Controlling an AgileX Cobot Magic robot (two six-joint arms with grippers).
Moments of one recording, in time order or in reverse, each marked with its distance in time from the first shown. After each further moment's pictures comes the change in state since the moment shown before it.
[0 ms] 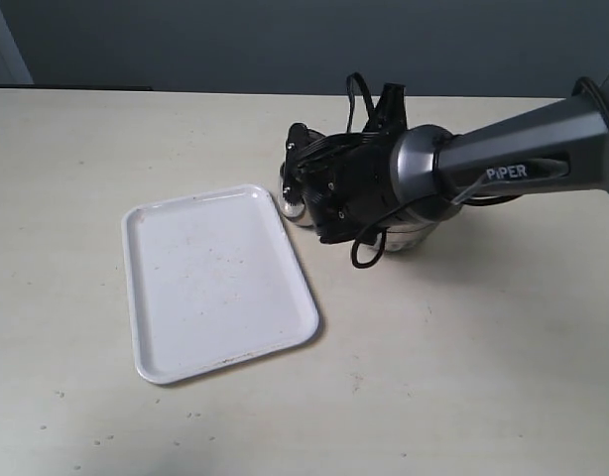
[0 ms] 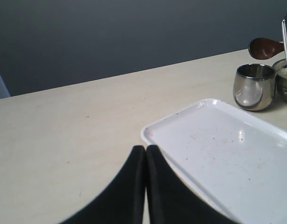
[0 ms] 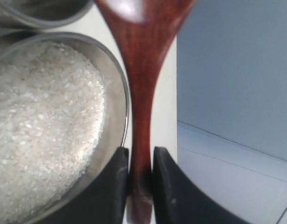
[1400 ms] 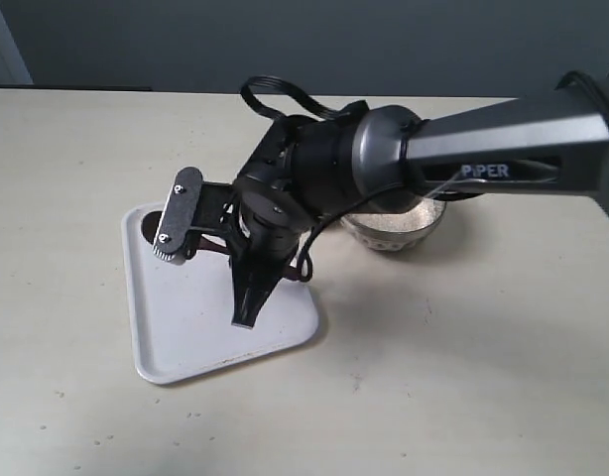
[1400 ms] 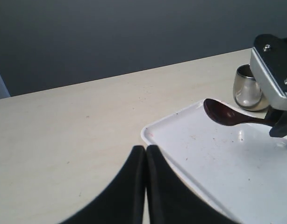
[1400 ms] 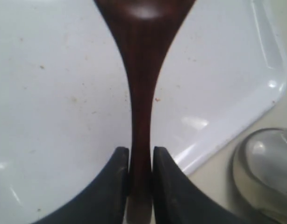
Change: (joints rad) left arm 0.000 0.000 0.000 0.000 0.000 0.000; right arm 0.093 -0.009 -0.140 1.061 -0.363 -0.807
